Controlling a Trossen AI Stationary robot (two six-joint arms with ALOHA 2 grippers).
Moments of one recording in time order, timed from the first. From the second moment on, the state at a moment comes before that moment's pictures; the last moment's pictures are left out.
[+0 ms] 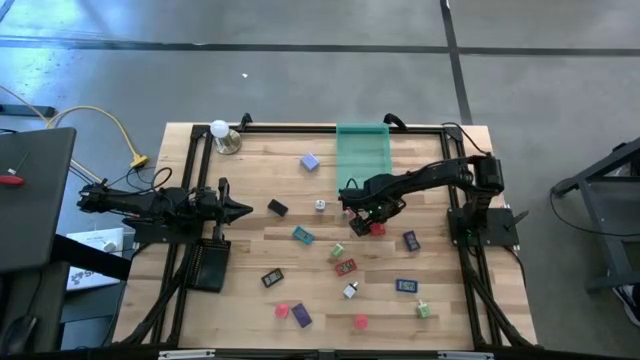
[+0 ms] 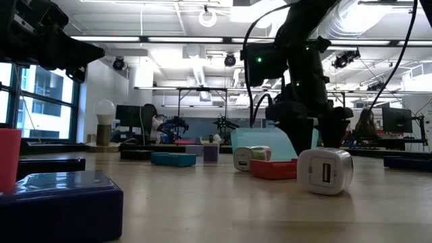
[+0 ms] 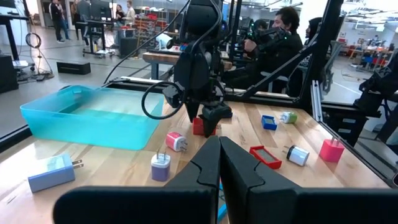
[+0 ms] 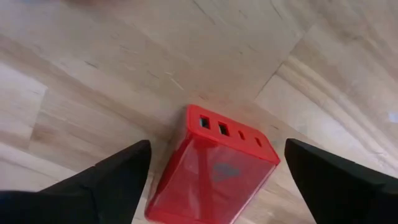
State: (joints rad) left arm -0.18 0.02 0.04 0.01 -0.24 -0.11; right arm -0.09 1.86 1.12 -0.90 -0.07 0.93
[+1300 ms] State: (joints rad) left arm -0.18 0.02 0.04 0.00 -0.23 -0.16; right arm -0.07 1.79 1.14 -1.03 -0.03 0.81
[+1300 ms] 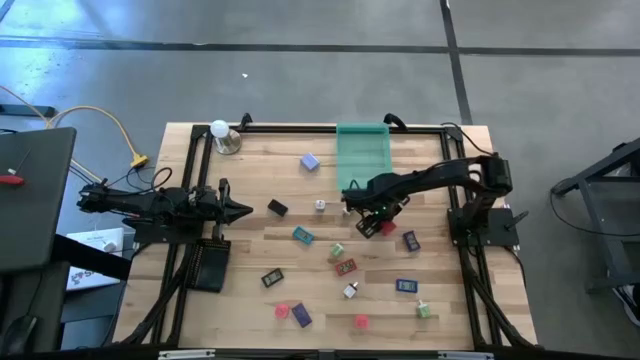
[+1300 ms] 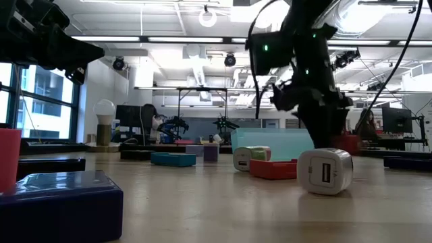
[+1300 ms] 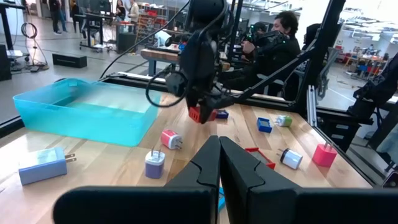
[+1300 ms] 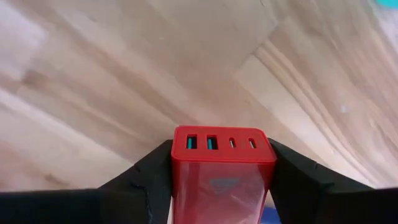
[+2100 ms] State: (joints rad) left arm -0.18 0.02 0.04 0.00 -0.23 -0.24; right arm -0.08 1.66 1.61 -1.33 0.17 0.69
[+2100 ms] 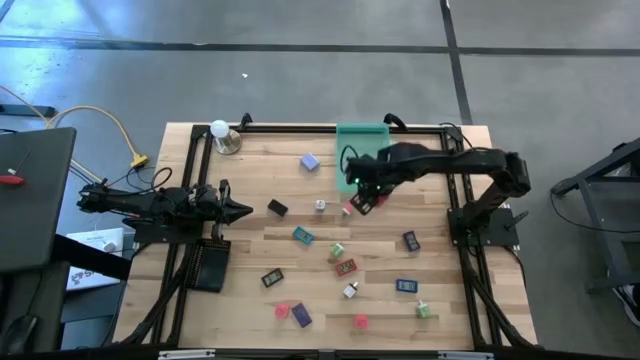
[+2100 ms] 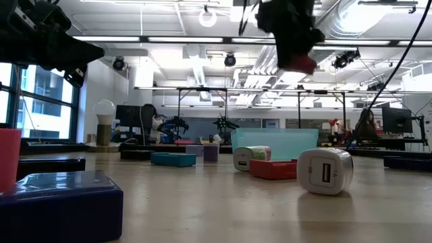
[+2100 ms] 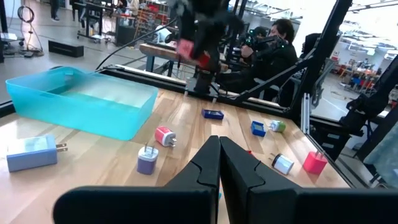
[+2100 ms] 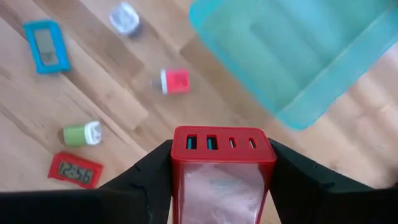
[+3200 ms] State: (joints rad) left arm -0.18 0.02 0.04 -0.02 -0.23 -0.24; right arm -0.66 1.94 1.84 -1.17 -0.03 0.47
